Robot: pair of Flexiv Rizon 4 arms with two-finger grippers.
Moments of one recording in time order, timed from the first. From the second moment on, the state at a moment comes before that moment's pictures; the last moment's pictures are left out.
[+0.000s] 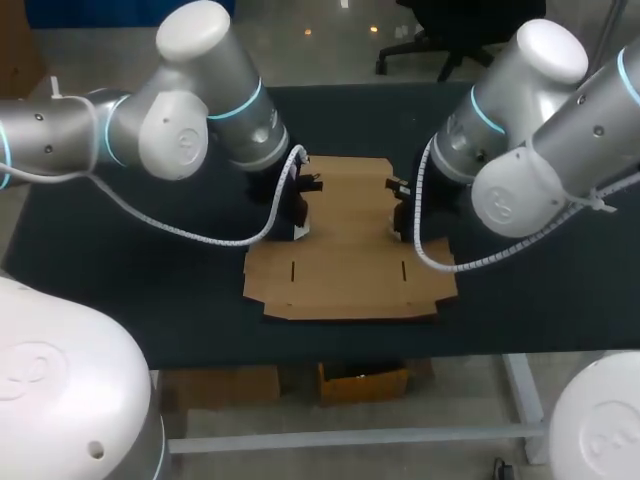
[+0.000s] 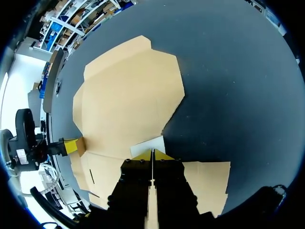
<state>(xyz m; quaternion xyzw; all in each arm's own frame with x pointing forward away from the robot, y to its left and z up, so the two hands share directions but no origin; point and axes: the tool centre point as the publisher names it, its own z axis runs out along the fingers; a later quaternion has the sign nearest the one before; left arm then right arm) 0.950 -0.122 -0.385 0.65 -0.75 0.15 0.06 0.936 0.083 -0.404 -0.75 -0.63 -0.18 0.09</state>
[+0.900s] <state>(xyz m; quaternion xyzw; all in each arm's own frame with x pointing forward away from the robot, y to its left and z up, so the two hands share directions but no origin) 0.949 -0.130 -0.398 0.66 -0.74 0.14 0.07 0.934 0.087 -0.409 -0.75 -0.63 -0.17 0.09</state>
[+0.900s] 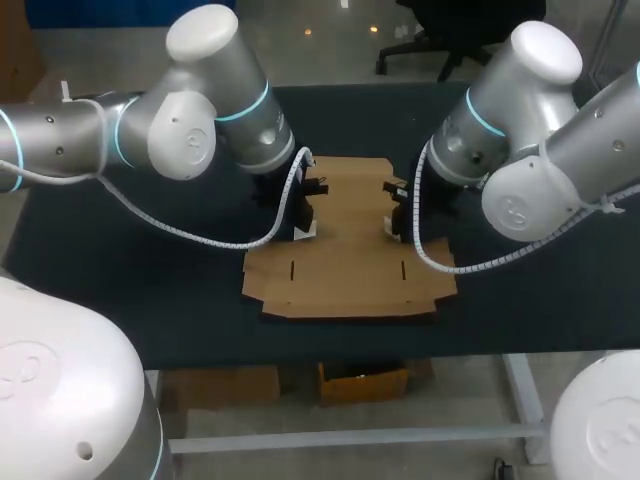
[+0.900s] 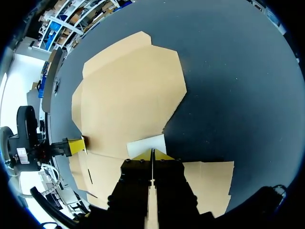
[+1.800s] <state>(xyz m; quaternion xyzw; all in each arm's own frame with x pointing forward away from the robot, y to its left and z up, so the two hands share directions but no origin) 0.946 -0.130 -0.406 0.66 -0.74 0.13 0.08 0.942 0.094 -0.419 -0.75 -0.64 -0.15 0.09</state>
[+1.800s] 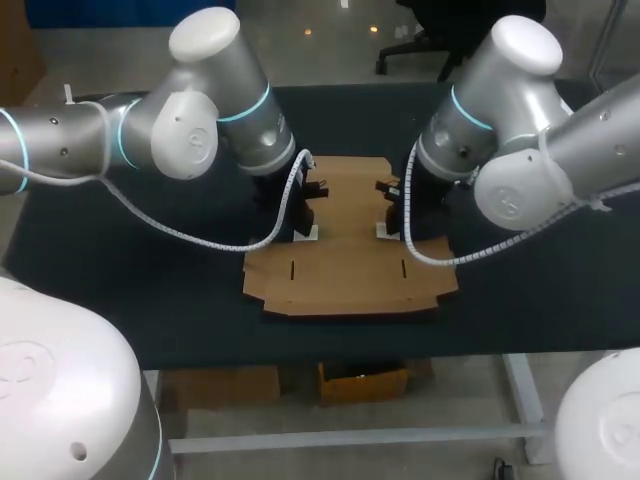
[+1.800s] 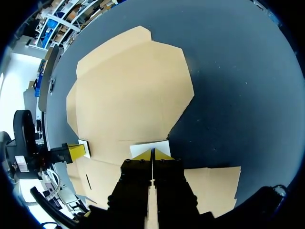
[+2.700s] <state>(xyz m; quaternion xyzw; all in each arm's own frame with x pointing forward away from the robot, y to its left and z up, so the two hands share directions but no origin) 0.948 -0.127 -0.406 0.67 -0.73 0.12 0.07 0.941 0.085 -0.406 -0.74 -0.64 -0.17 0.11</state>
